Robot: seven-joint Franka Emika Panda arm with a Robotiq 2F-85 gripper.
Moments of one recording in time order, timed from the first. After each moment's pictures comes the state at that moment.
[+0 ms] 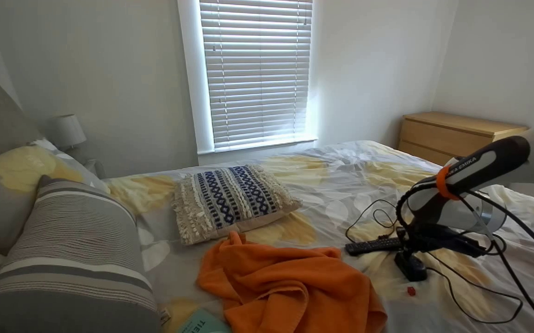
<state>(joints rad) -0.26 0.88 0.02 -1.65 0.28 2.73 0.13</state>
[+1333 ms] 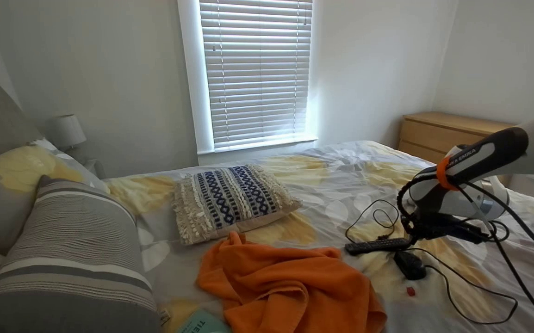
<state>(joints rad) -0.19 0.86 -0.09 -1.61 0.29 2.71 0.17</state>
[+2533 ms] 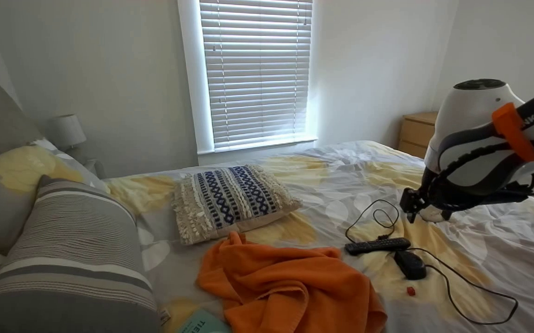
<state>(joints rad) 0.09 0.32 -0.24 -2.07 -0.18 2.61 0.34</state>
